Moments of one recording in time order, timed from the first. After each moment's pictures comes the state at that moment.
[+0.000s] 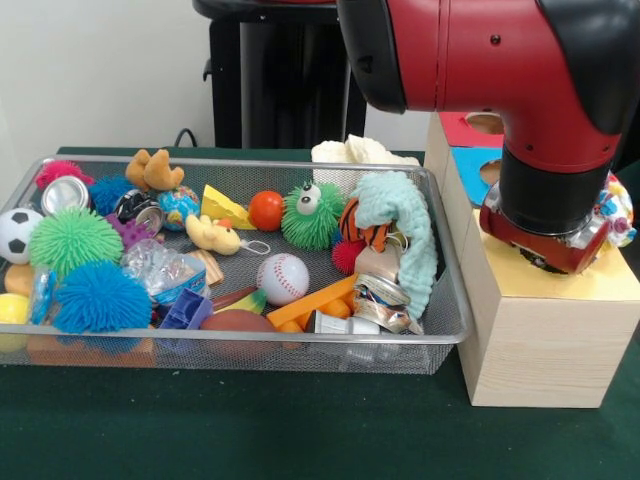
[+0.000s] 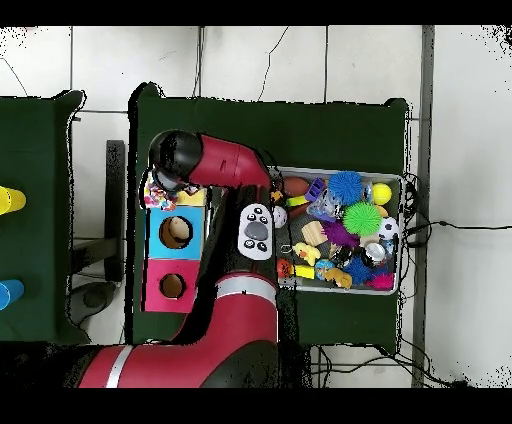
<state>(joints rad) 0.05 -0.28 -0.11 1.15 0.33 0.88 2.31</state>
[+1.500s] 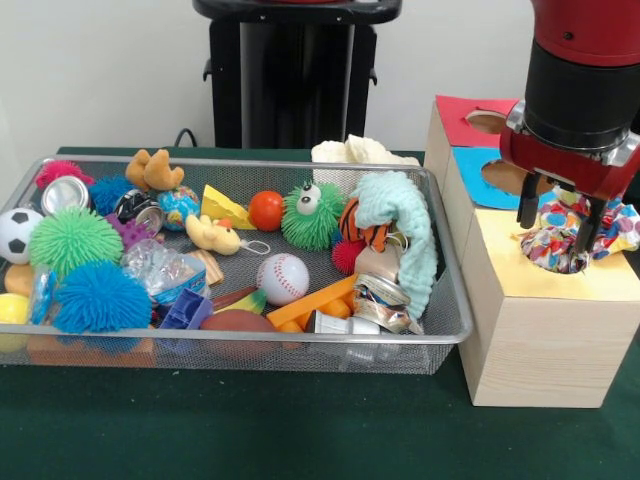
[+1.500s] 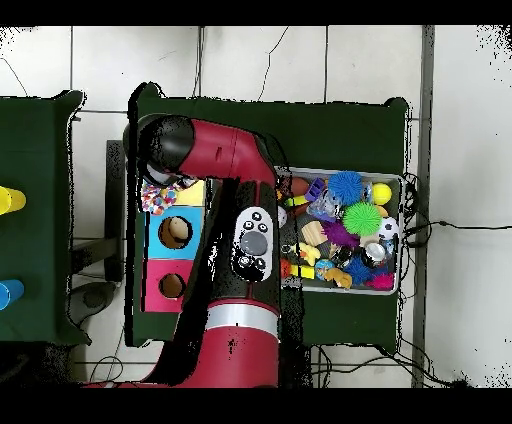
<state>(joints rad) 0.06 -0.40 -0.15 1.14 0.30 0.99 2.31</state>
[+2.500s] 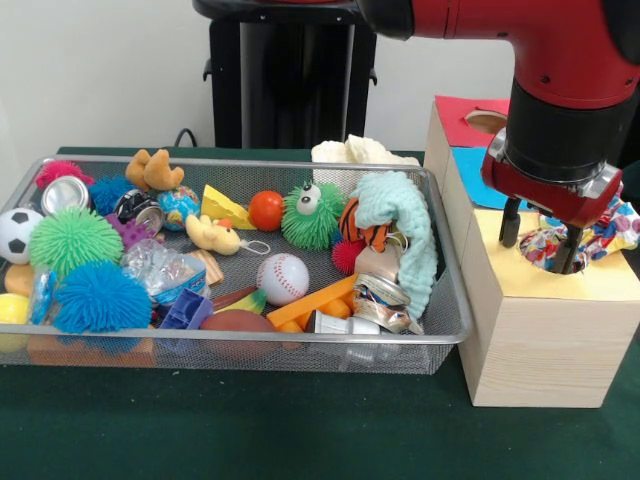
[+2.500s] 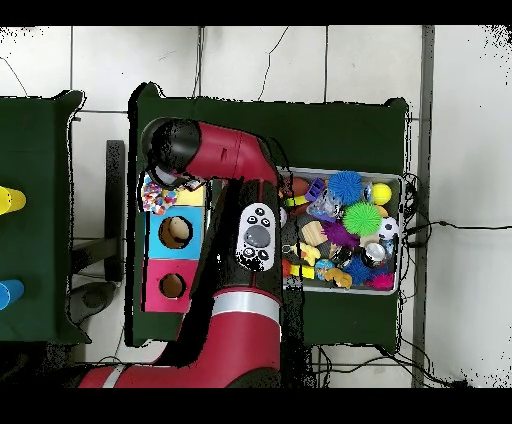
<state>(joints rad) 0.06 -0.35 -0.15 1.12 0.29 0.99 2.31</state>
